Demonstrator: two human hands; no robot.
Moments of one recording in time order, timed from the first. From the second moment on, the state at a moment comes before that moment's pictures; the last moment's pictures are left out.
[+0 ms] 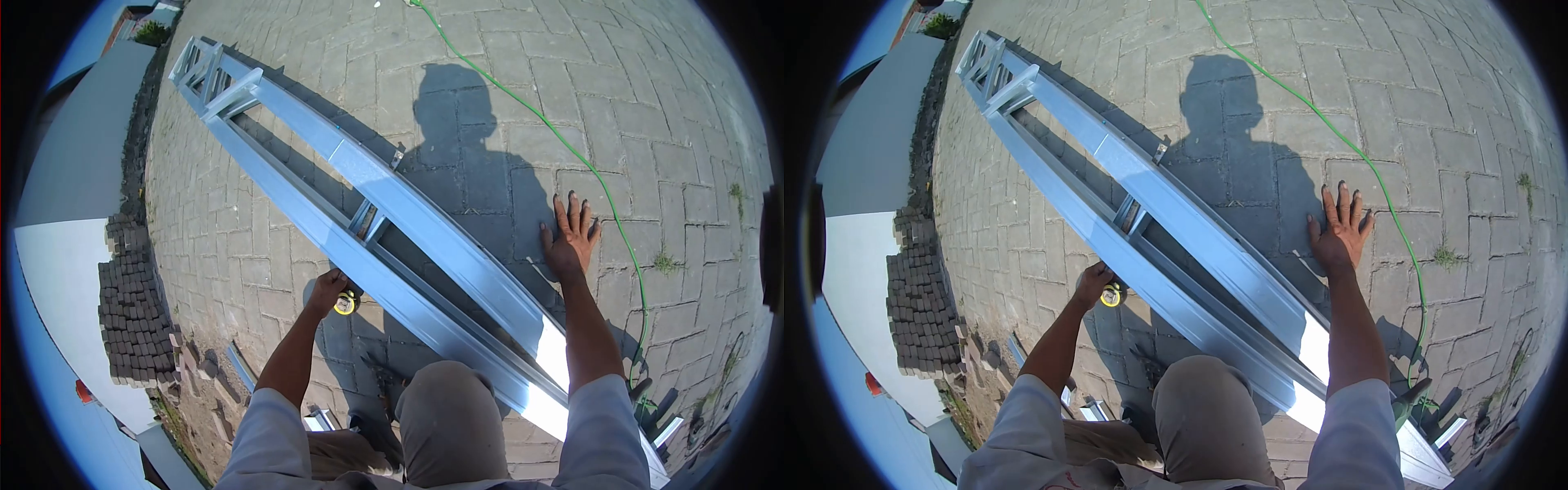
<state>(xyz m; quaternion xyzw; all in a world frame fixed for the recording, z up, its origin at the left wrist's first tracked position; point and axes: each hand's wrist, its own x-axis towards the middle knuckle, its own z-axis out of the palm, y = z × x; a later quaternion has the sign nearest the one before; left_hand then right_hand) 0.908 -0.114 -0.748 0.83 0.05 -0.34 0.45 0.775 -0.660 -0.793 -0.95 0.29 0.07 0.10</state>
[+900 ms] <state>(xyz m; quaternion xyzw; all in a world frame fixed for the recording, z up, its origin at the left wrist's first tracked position) 0.936 -0.106 -0.773 0.88 0.07 -0.28 0.38 0.773 -0.672 -0.791 -0.94 0.28 0.03 0.18</state>
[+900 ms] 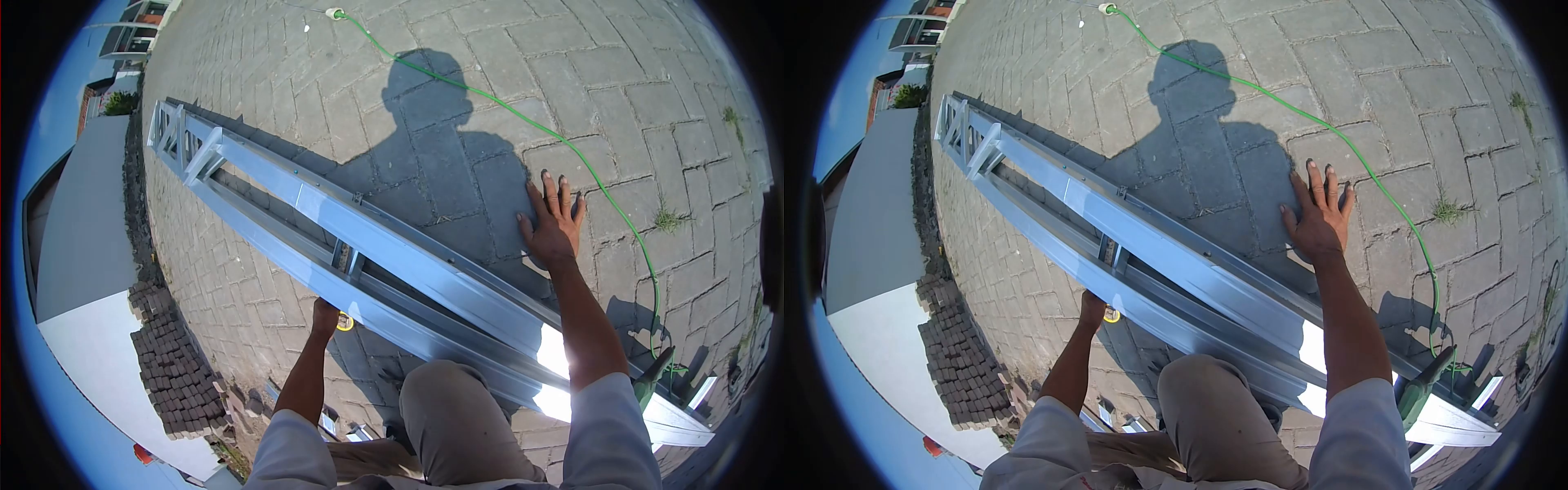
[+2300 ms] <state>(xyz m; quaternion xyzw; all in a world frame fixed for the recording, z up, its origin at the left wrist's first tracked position) 0.949 -0.099 -0.757 0.83 0.12 -0.40 0.38 0.773 -0.673 -0.789 -0.94 0.28 0.06 0.17</state>
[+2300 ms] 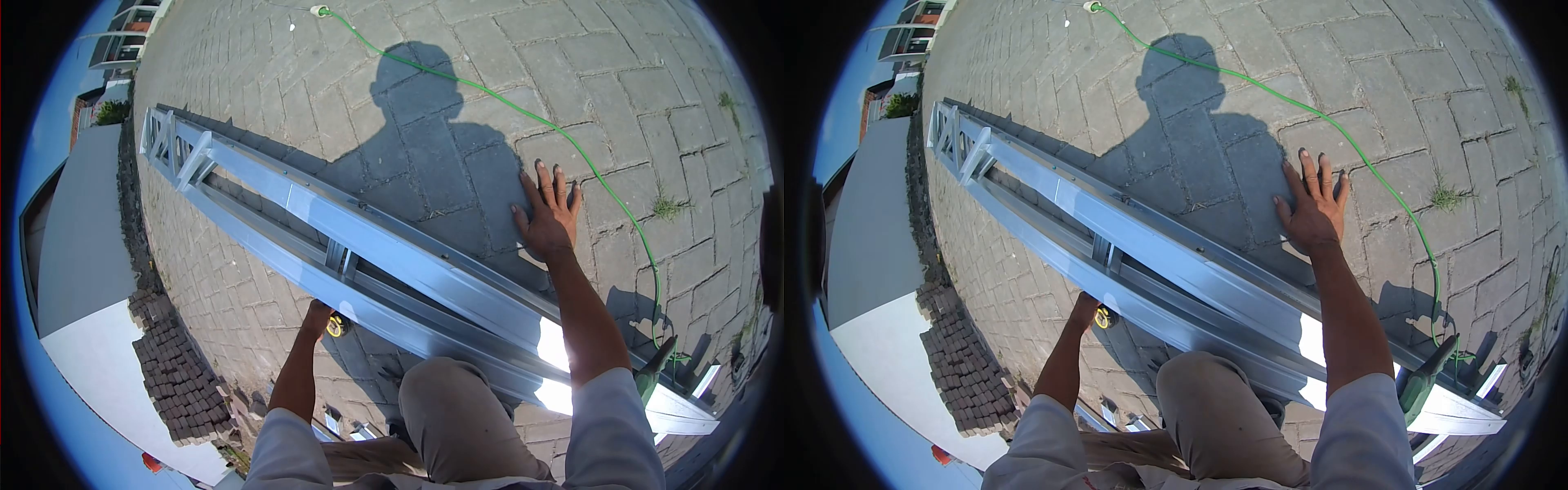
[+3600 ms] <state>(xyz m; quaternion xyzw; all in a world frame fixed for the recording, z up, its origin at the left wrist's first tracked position) 0.956 -0.116 -0.751 0.81 0.12 -0.43 0.38 0.778 -0.666 -0.794 -0.95 0.29 0.07 0.12</state>
